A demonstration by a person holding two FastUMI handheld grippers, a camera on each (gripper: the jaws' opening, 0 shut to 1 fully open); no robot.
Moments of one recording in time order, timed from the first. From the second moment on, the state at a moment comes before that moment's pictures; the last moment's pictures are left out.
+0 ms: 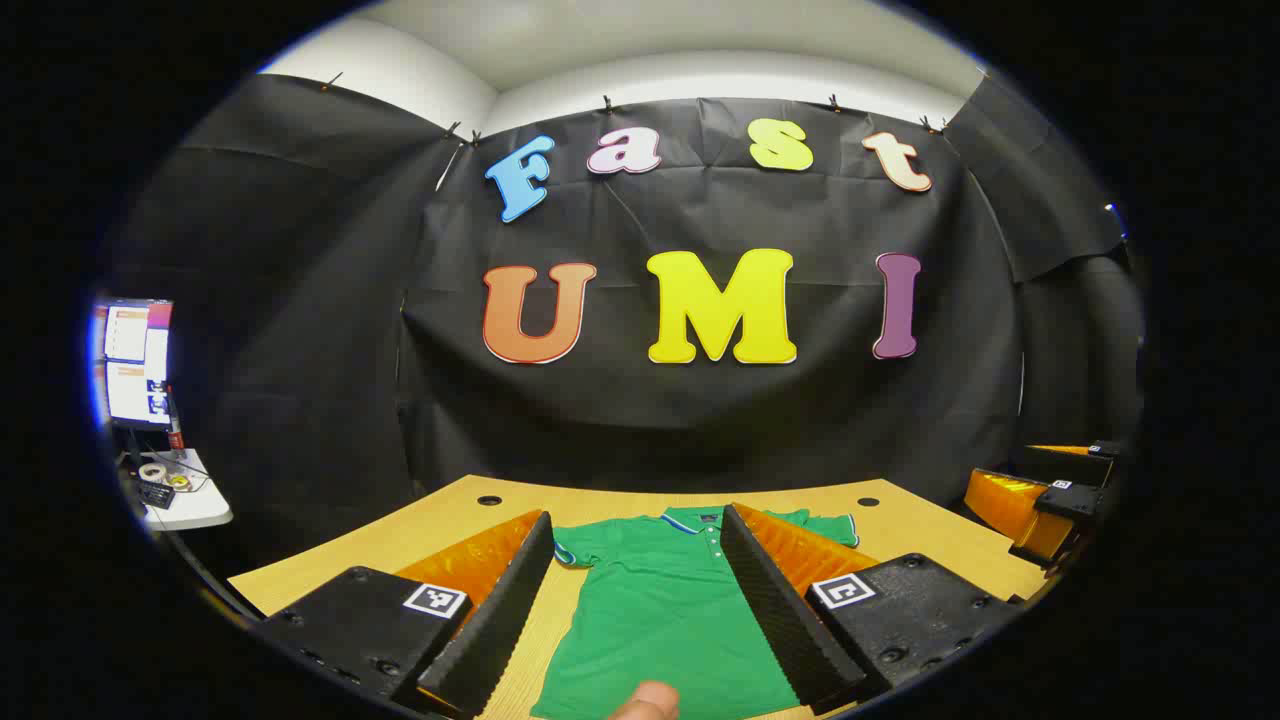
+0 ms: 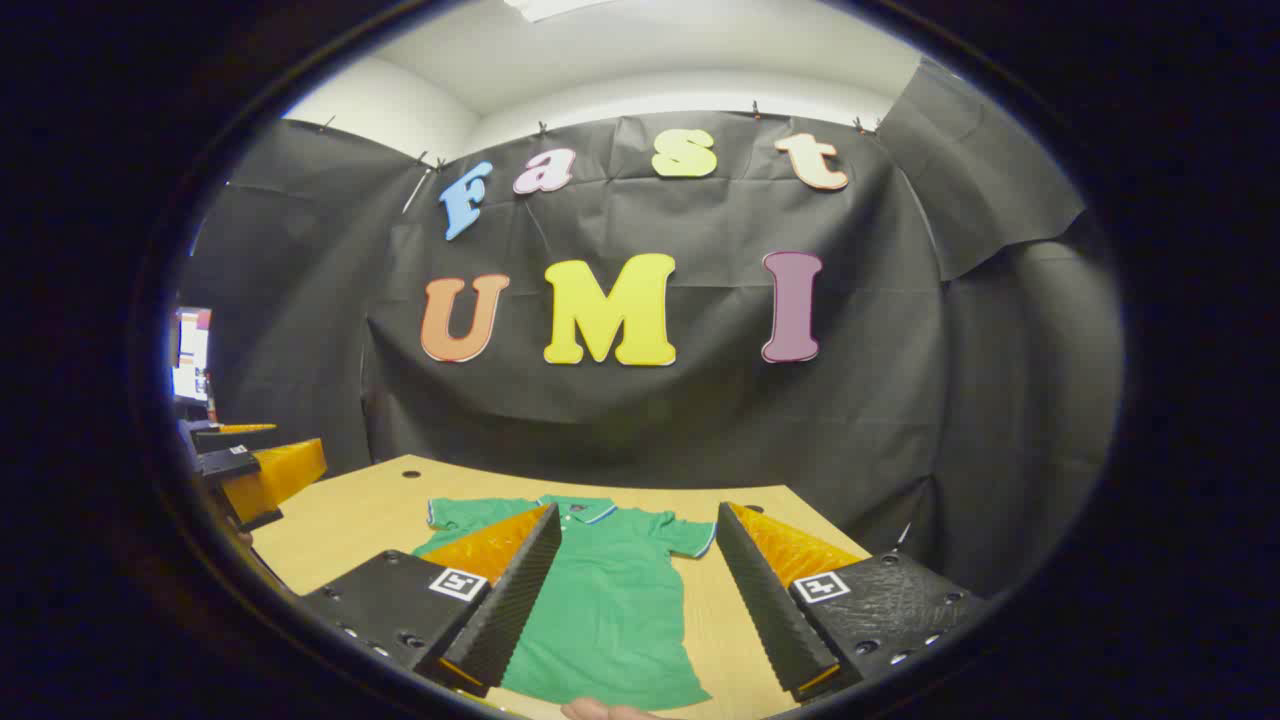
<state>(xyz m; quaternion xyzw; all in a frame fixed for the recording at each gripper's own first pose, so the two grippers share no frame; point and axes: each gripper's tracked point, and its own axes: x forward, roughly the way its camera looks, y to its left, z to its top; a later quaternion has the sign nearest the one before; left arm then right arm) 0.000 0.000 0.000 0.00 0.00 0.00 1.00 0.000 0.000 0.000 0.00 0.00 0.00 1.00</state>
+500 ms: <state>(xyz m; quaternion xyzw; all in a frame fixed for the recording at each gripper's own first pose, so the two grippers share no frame) 0.006 0.015 -0.006 -0.01 0.01 0.02 1.00 0.000 -0.003 -0.004 -0.01 0.00 -0.01 1.00</state>
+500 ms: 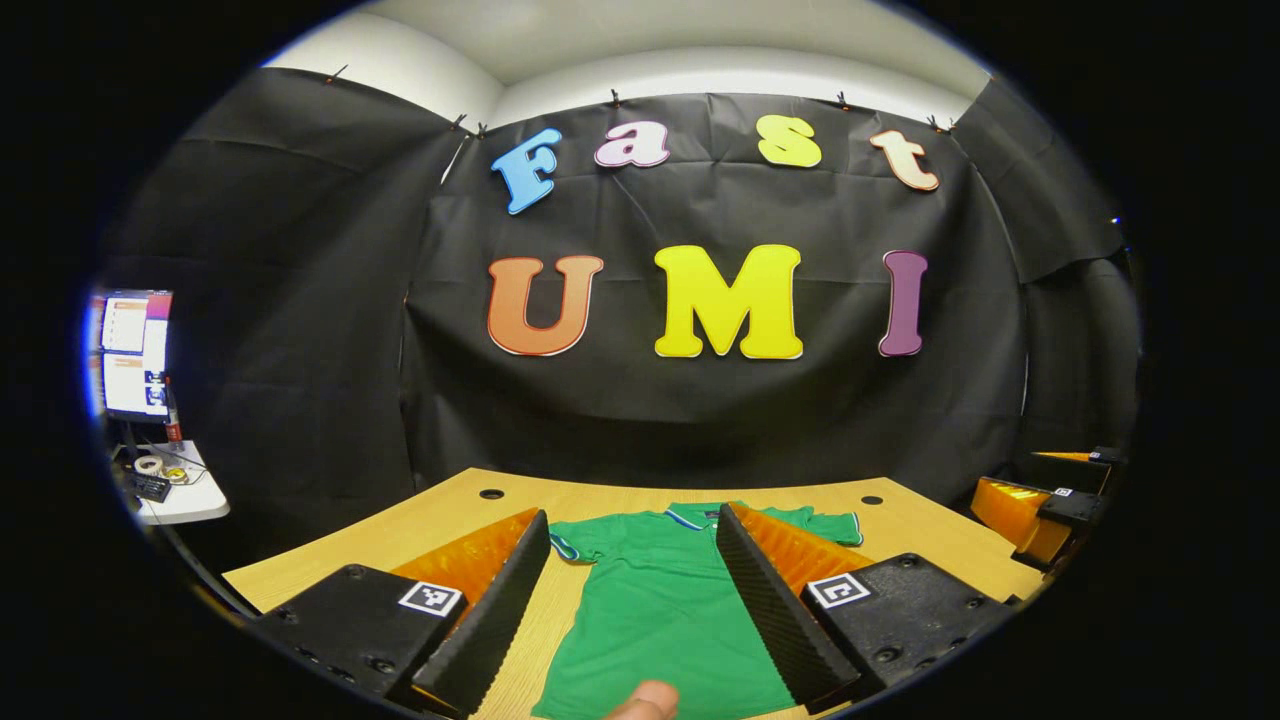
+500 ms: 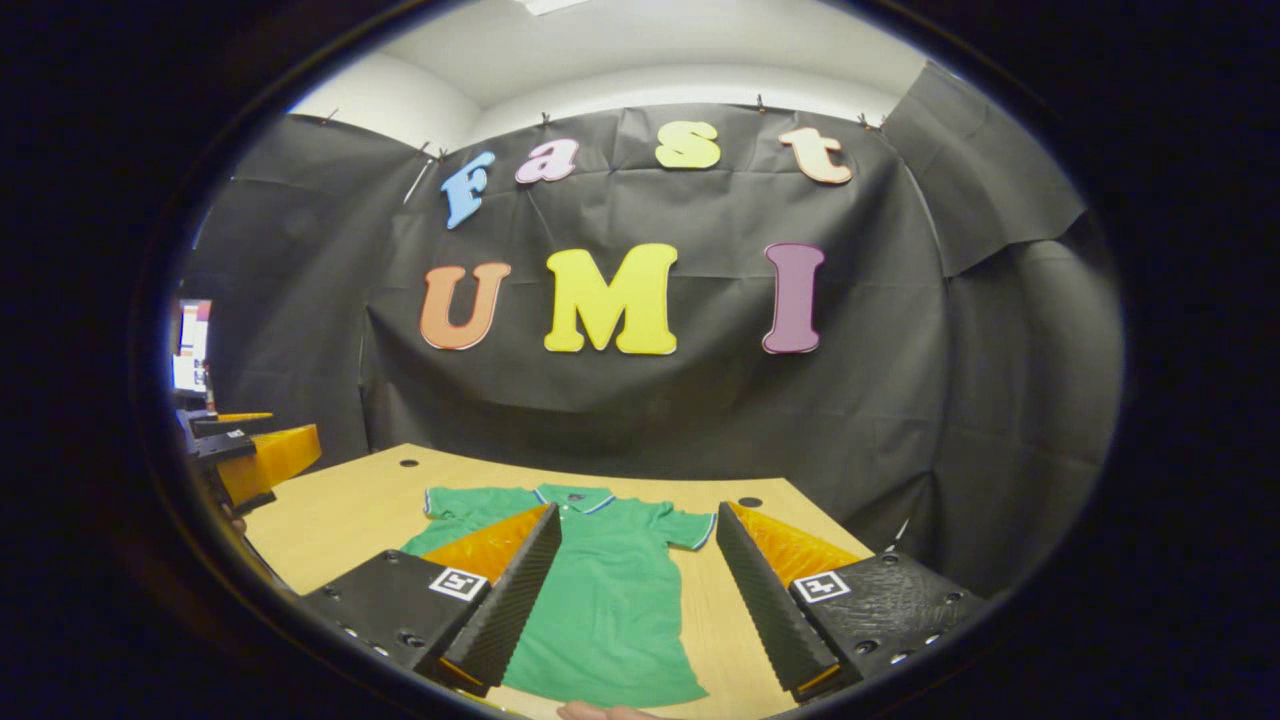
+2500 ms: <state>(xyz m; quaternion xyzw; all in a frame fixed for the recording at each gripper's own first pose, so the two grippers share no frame) 0.060 0.033 -0.068 -0.01 0.08 0.03 1.00 0.371 -0.129 -0.220 0.05 0.28 -0.13 0.95</state>
